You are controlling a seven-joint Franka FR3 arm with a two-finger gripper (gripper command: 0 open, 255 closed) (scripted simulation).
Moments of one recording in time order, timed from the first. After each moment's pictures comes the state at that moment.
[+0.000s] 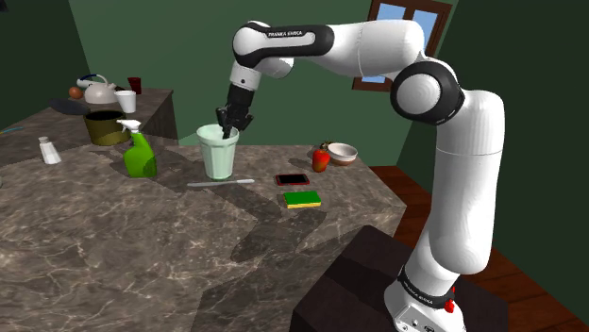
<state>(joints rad) 0.12 0.31 -0.01 -1.47 0.32 1.84 0.06</state>
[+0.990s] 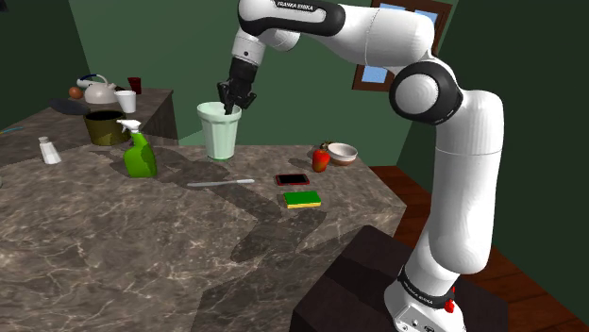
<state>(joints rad) 0.11 0.31 -0.01 -1.28 0.31 1.65 0.11</state>
